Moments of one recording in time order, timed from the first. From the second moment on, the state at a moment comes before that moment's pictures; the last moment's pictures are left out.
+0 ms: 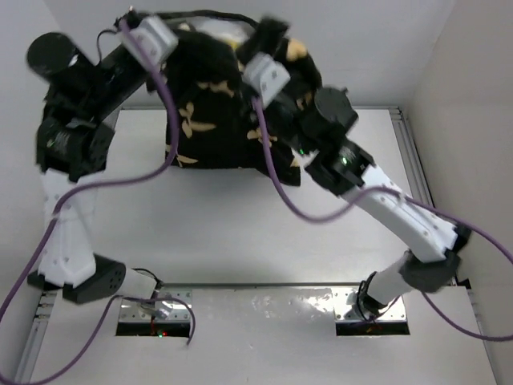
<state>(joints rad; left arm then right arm) -0.29 1.48 2.29 -0.48 0.38 0.63 0.88 1.61 1.96 0.06 0.05 -0.52</state>
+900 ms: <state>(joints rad) -0.18 1.28 1.93 -0.63 0.27 0.72 0.90 1.55 1.71 0.10 0.06 -0.30</state>
